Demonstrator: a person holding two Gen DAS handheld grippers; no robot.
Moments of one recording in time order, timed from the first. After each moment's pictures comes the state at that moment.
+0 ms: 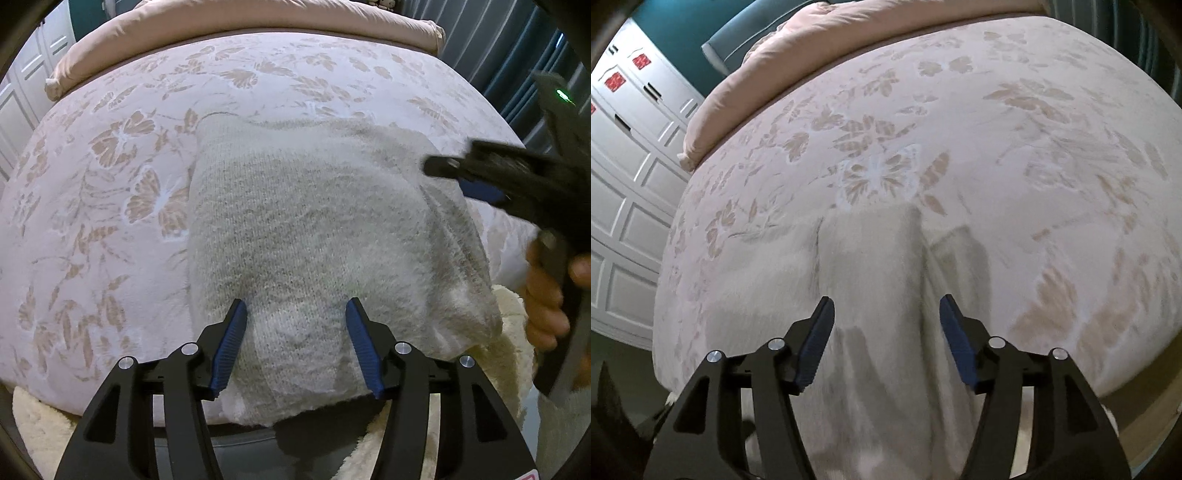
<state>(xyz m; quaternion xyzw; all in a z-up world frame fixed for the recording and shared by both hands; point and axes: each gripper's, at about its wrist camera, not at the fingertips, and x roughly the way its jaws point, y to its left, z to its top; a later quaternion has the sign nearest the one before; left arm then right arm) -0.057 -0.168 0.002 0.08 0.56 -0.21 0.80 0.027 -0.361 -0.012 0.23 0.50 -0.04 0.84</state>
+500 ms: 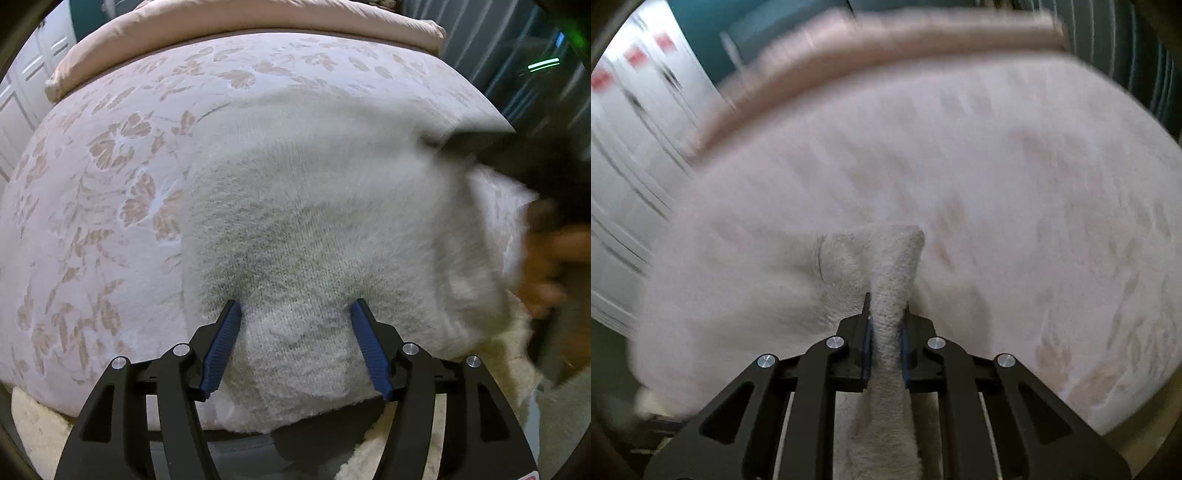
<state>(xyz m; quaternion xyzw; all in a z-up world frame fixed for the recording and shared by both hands) -0.057 -0.174 -0.004 0.09 0.56 -0.21 0.80 0.057 -0.364 -0.040 0.17 0.51 -0.06 0.84</state>
